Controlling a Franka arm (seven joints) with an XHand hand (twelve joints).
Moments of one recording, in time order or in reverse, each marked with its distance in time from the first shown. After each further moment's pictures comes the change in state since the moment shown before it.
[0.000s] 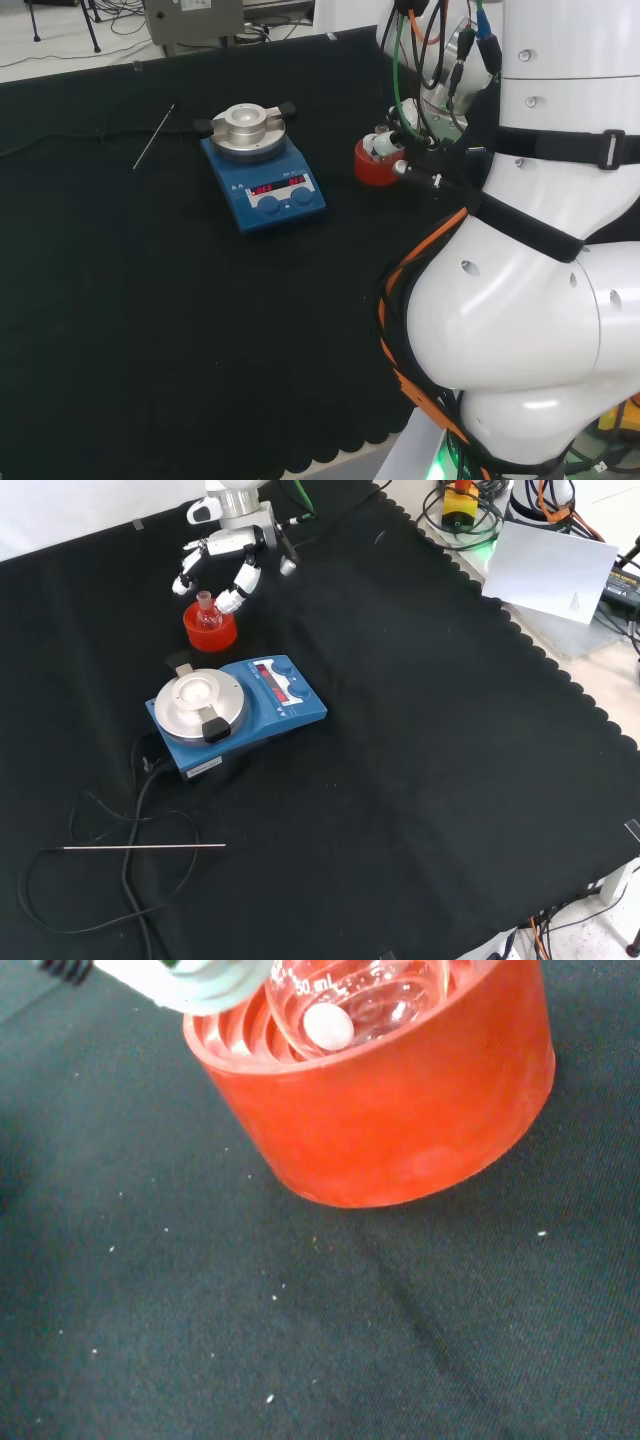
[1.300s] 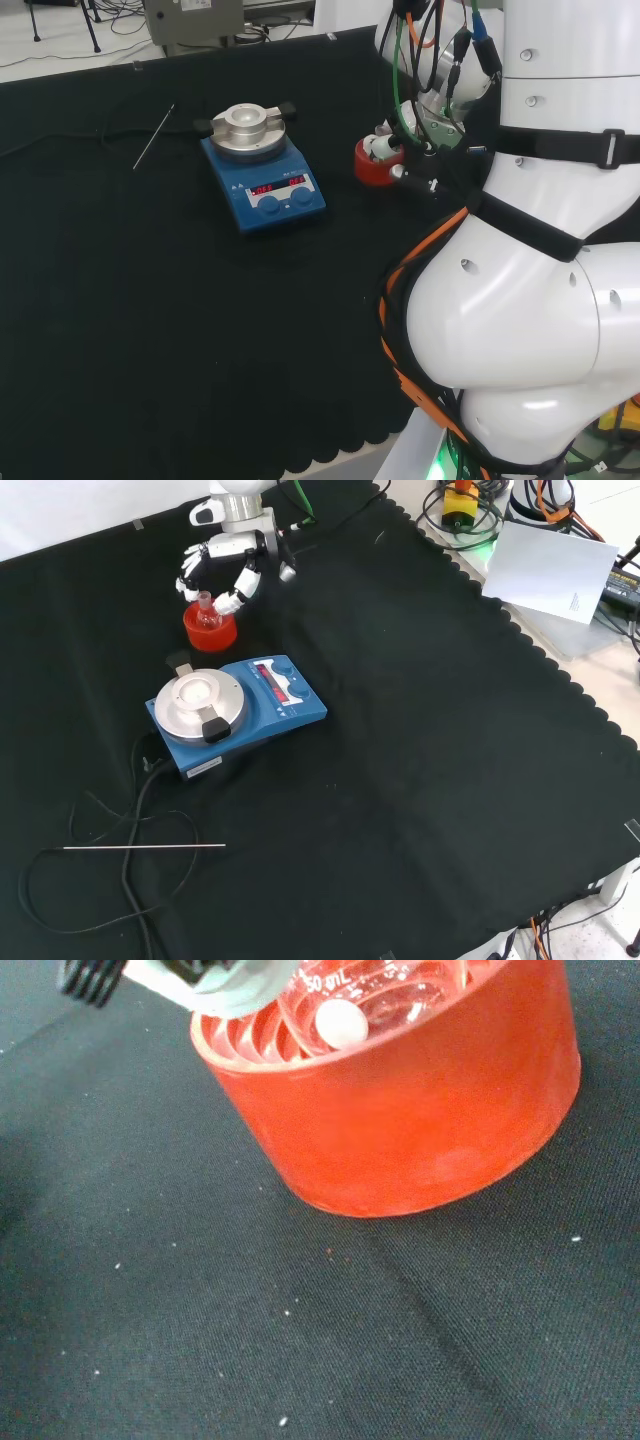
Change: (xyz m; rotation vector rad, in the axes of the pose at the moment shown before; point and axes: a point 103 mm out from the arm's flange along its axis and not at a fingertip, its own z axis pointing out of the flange) arm 0.001 0.003 0.007 -0.052 0.024 -0.011
